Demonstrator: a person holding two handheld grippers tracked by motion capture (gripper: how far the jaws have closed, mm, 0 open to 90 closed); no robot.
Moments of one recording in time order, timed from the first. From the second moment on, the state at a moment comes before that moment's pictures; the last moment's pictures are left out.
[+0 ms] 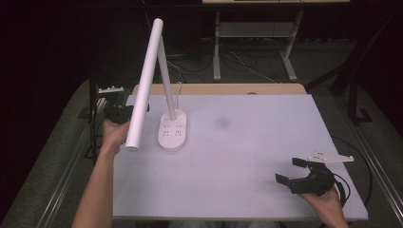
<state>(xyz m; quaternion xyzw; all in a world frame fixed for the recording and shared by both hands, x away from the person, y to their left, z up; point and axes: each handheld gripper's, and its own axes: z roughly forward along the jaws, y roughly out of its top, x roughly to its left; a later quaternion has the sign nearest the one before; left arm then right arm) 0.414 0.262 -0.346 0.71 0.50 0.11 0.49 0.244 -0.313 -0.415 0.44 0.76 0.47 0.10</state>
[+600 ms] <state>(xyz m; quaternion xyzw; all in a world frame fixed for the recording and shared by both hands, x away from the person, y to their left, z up) 0.345 0.269 -0.351 0.69 0.47 0.10 0.54 0.243 -0.311 -0.414 0.43 0.76 0.47 0.10</state>
